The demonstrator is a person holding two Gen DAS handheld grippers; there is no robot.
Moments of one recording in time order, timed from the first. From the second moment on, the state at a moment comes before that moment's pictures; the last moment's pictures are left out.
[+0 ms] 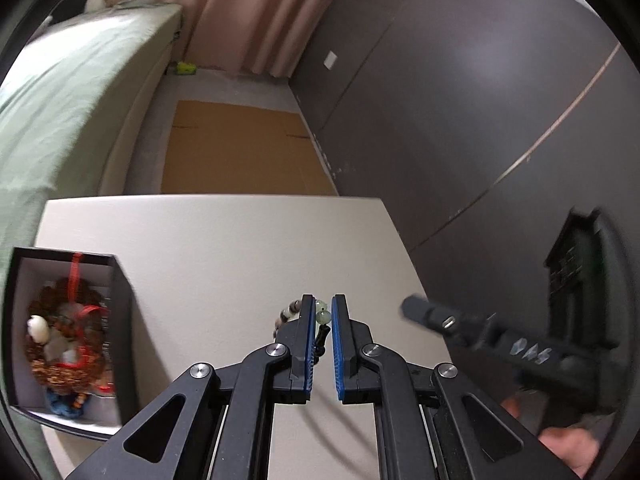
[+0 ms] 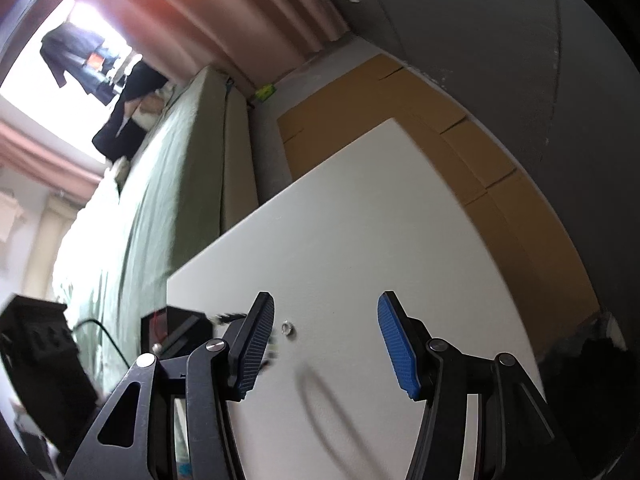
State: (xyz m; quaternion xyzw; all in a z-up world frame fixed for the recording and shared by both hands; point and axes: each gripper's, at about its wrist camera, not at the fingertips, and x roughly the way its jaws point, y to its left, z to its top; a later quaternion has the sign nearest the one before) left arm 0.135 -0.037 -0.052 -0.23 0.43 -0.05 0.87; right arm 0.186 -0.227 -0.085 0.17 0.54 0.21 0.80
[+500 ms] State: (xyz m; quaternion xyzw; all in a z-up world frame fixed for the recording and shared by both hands) left arm 0.113 0.030 -0.038 -0.26 0.38 0.01 0.89; right arm 0.178 -0.142 -0.117 0.02 0.56 0.25 0.79
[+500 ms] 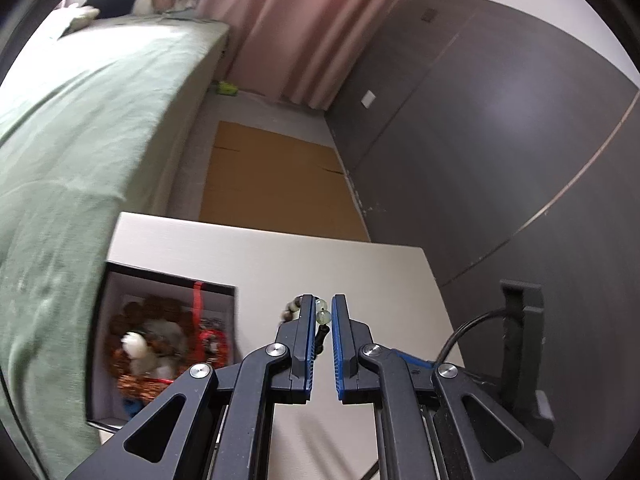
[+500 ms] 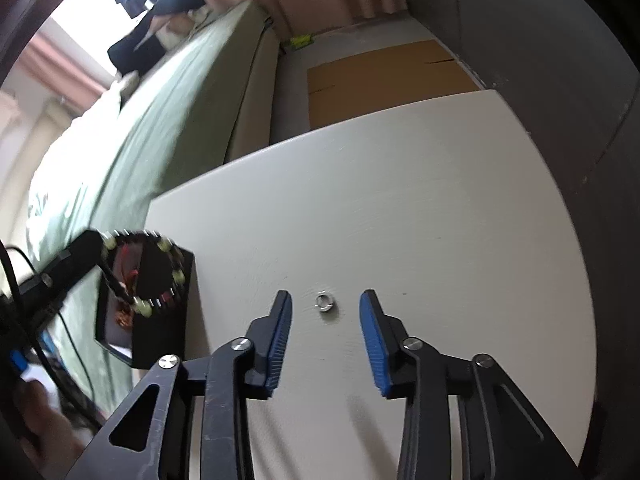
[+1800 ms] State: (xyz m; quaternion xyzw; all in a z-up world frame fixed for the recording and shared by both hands) left arm 0.068 0.105 -0.066 -0.32 0.44 0.07 0.84; right arm 0.160 -0.109 -0.092 -0.07 0.52 0.26 0.81
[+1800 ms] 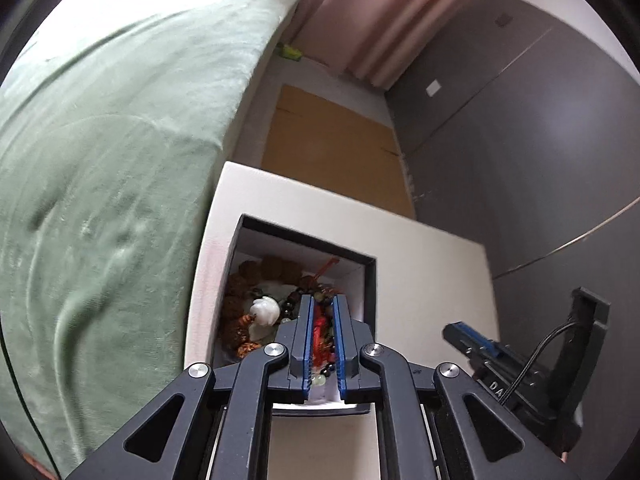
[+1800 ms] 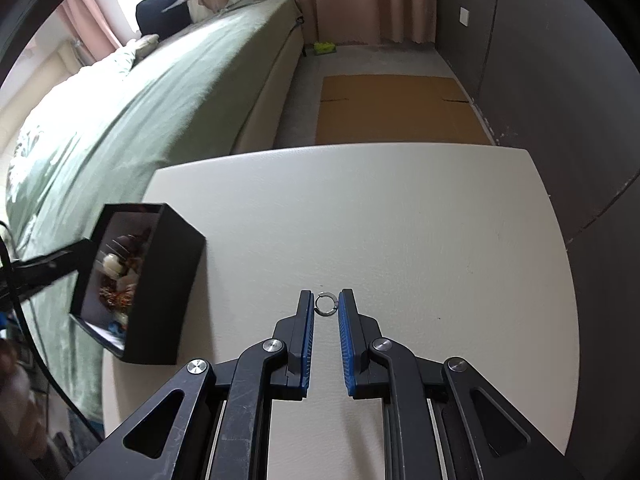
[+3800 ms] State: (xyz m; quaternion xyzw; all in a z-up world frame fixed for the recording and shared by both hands) left arm 0.006 0.047 -0.021 -0.19 0.36 0.09 0.91; right arm 0.109 -0.138 -0.036 -0.02 0.45 0.33 0.83
